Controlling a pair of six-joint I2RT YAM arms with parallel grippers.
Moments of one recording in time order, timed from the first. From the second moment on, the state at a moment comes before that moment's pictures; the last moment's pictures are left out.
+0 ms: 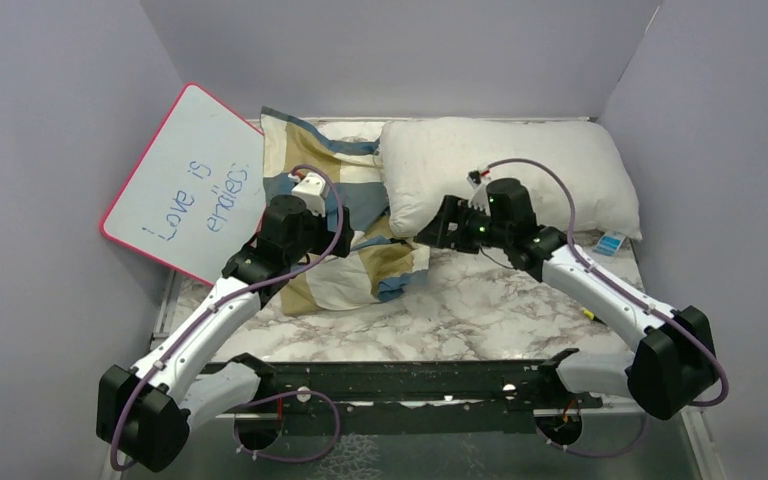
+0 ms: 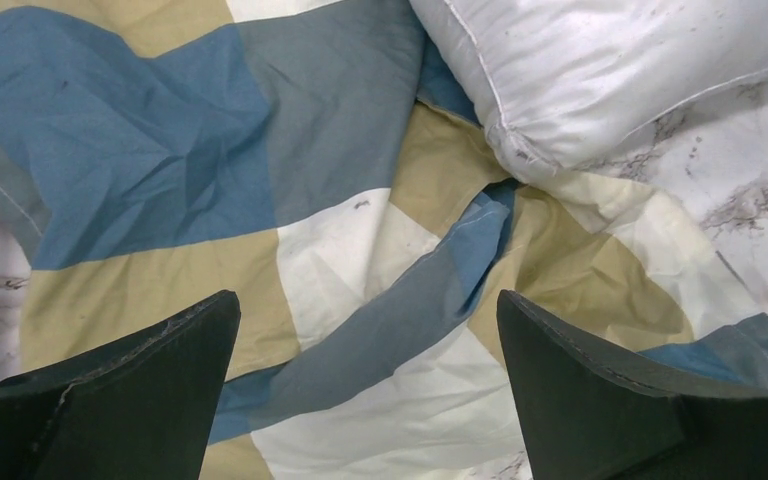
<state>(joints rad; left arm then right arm) -0.47 1.02 0.78 -0.23 -0.02 -0.19 0.49 1.25 0.91 -0.19 -0.36 0.64</state>
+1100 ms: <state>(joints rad) -0.48 1.03 0.77 -0.80 -0.48 -1.11 0.62 1.11 0.64 -0.12 -0.21 0.77</state>
